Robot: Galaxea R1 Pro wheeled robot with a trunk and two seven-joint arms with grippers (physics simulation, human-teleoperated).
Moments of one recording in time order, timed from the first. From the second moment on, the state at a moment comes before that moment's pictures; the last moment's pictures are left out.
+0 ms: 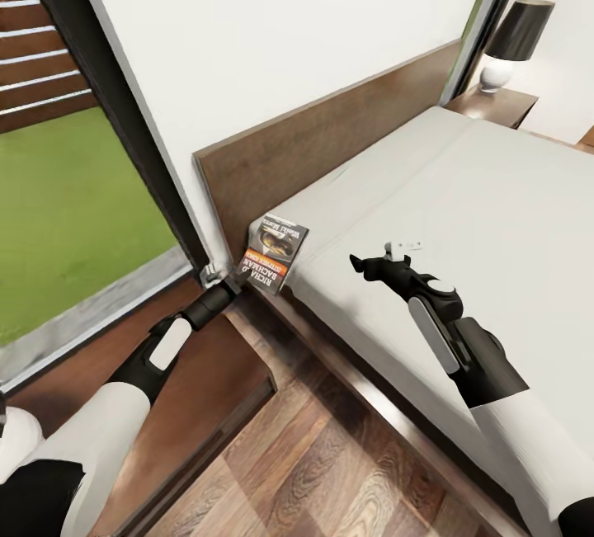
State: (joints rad) left arm -0.89 0.05 -0.10 -0.67 0.83 0.21 -0.68; right arm -0.83 -0.16 0.31 -1.28 -0.39 0.48 -0.04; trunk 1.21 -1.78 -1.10
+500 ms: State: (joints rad) left arm -0.89 0.05 -0.10 -0.67 0.84 0.21 -0.68; right arm -0.83 -0.16 0.31 -1.28 -0.39 0.48 -0.04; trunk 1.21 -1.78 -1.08
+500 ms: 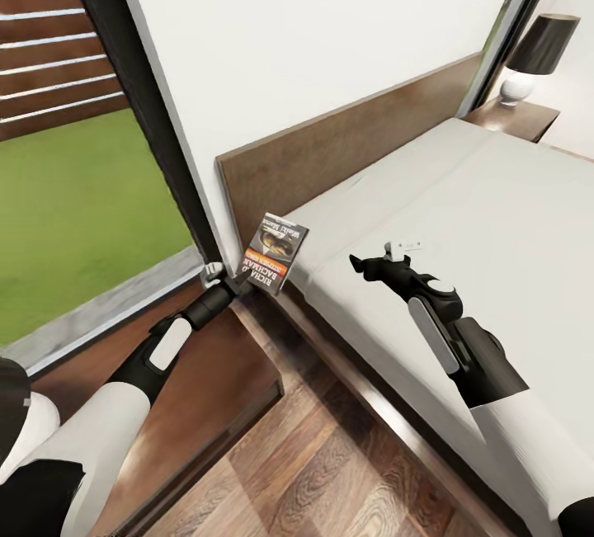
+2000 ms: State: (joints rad) left arm -0.89 0.05 -0.10 -0.67 0.83 0.21 -0.68; right arm -0.83 -0.16 0.31 -1.29 -0.39 0.48 -0.04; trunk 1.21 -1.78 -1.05
